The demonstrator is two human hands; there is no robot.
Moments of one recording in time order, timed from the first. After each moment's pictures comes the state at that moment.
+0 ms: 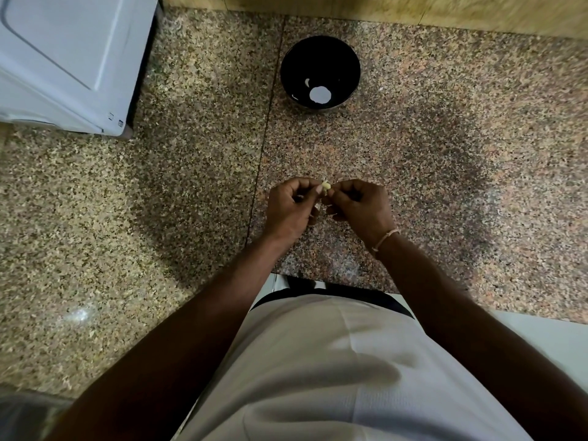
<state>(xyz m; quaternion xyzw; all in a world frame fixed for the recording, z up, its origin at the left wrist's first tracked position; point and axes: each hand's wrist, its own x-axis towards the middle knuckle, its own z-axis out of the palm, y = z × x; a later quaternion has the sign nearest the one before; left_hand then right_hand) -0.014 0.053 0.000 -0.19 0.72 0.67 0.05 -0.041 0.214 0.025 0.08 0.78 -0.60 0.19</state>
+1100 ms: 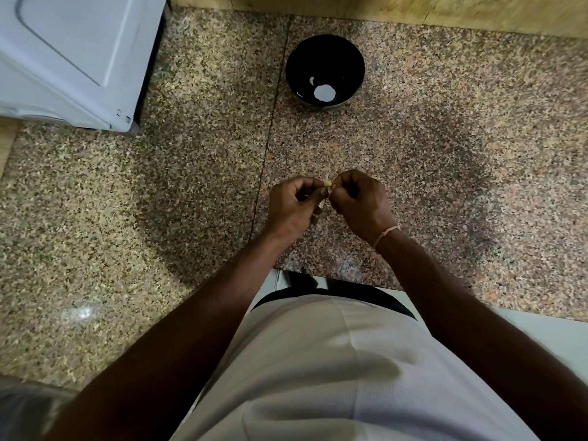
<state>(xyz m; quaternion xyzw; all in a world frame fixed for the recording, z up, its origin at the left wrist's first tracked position) -0.007 0.050 0.010 -0.19 0.72 0.66 0.07 -0.040 0.209 0.036 -0.02 0.85 -0.51 0.14</state>
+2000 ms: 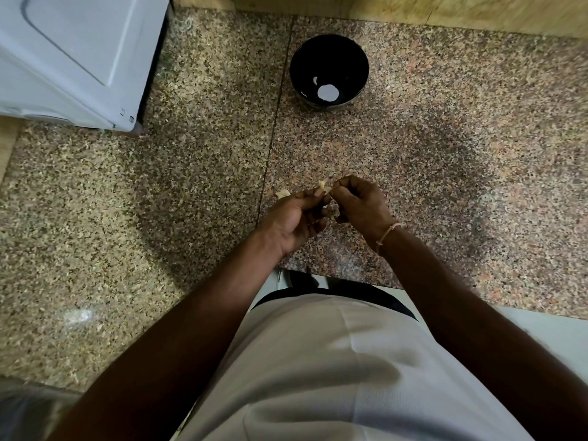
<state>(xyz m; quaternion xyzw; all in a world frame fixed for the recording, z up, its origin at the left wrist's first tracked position) -0.003 0.042 0.019 -0.34 0.40 0.81 0.26 -0.037 0.200 0.022 0.07 0.76 -0.60 0.24</state>
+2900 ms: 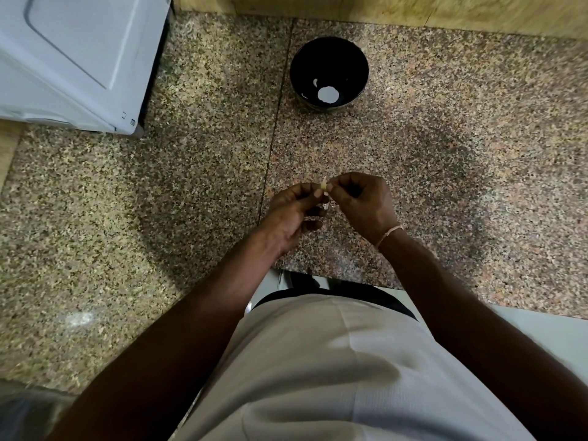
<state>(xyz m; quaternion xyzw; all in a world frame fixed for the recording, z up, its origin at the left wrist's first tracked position) -0.005 0.034 0.012 -0.28 0.52 0.78 0.20 -0.039 0.199 0.032 -0.02 0.86 -0.50 0.11</state>
